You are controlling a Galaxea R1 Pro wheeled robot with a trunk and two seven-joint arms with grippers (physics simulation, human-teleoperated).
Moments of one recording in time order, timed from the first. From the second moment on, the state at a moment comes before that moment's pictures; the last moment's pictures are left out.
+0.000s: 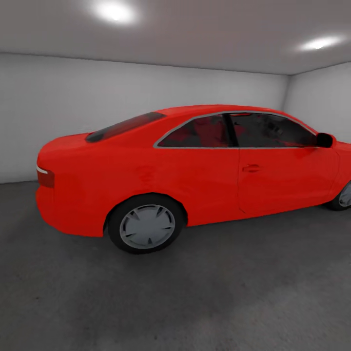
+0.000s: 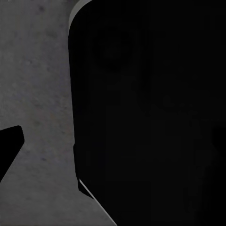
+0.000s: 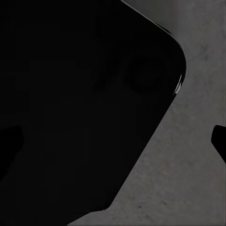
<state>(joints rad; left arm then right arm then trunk) 0.00 0.01 0.00 -0.02 0.00 -0.01 0.00 0.00 0.01 0.52 0.00 -0.05 -0.08 0.00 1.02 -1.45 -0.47</state>
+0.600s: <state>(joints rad) 0.00 0.01 0.00 -0.02 0.00 -0.01 0.00 0.00 0.01 0.52 0.00 -0.05 -0.11 0.00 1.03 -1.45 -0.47</state>
